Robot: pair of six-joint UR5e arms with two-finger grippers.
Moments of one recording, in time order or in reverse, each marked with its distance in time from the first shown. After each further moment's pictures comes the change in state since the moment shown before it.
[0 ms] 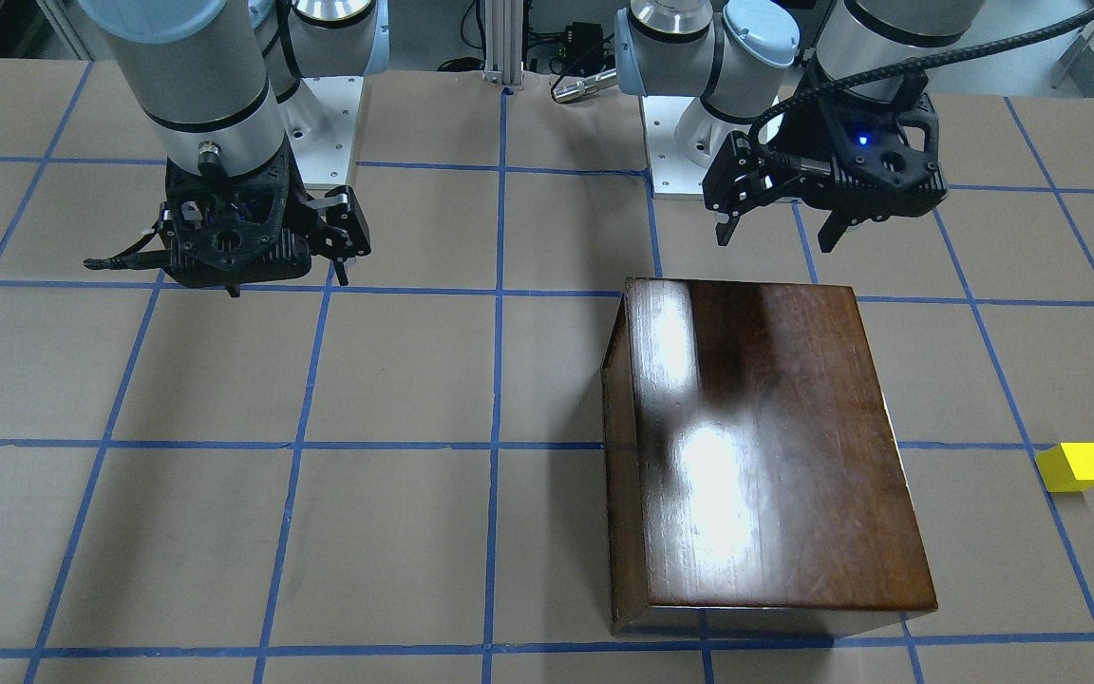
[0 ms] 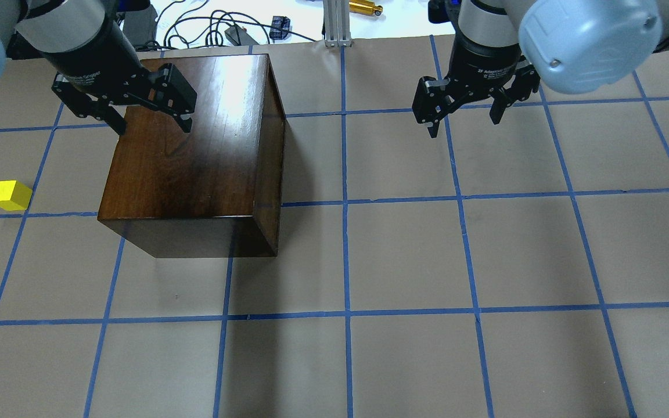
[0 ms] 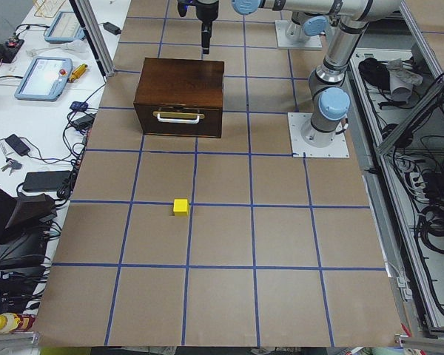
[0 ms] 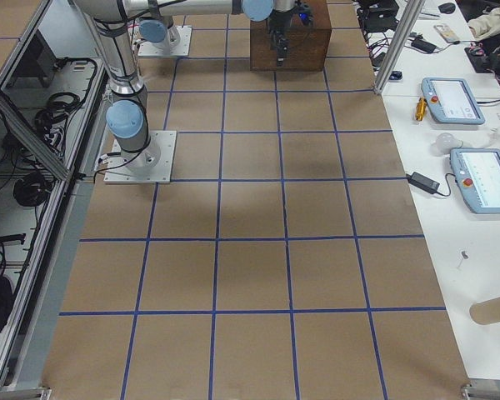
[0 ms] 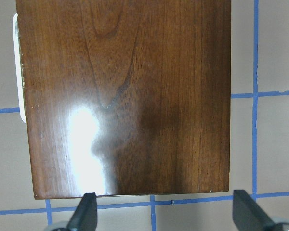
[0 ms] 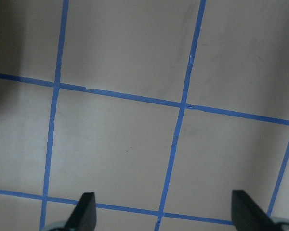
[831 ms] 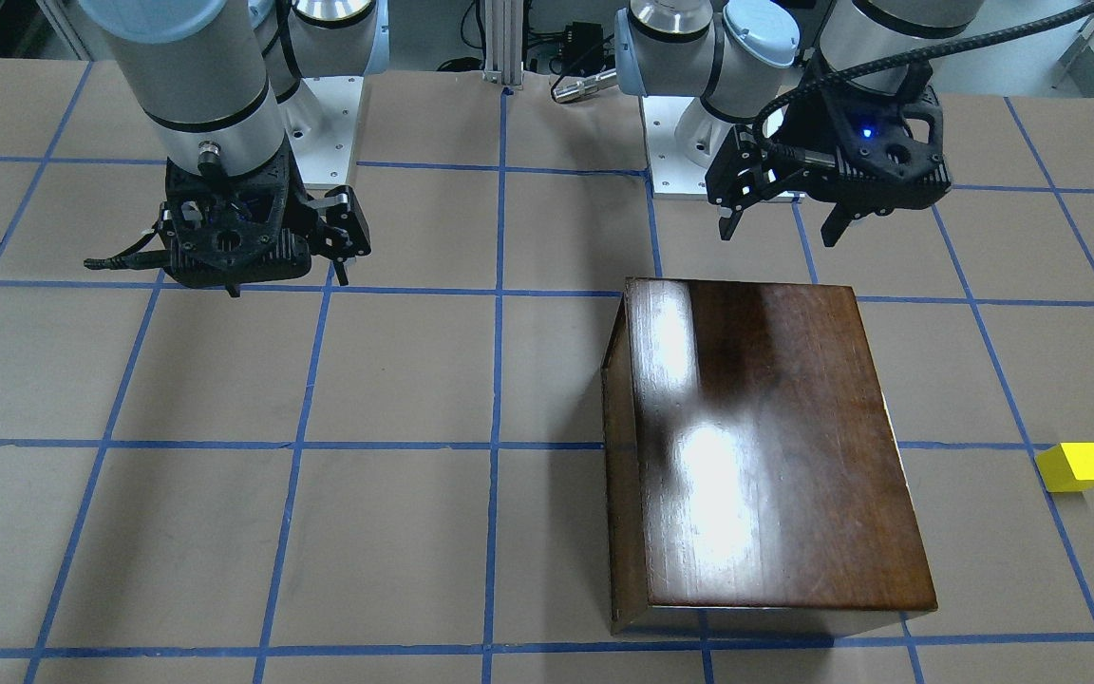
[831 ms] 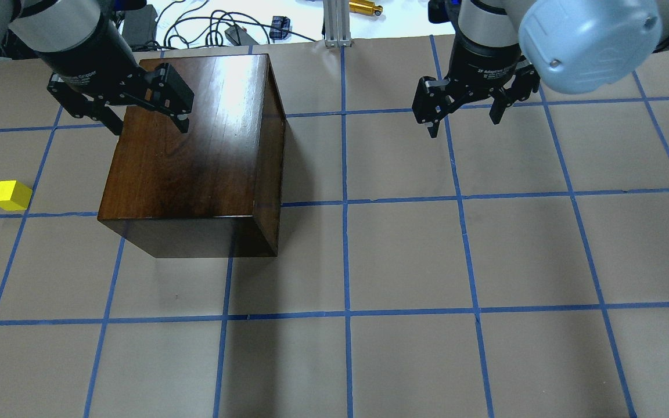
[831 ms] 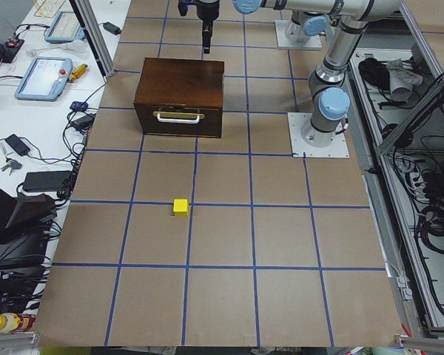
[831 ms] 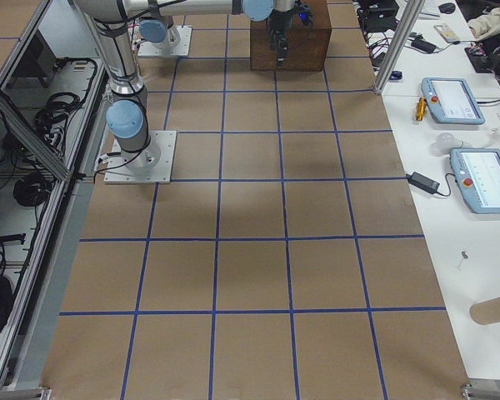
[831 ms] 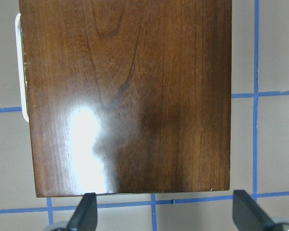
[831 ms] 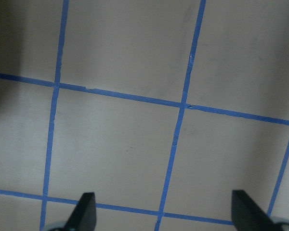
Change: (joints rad) left arm 0.003 0.007 0.003 -0.012 0.002 0.001; right arm 0.000 0.000 0.000 0.000 0.000 0.000
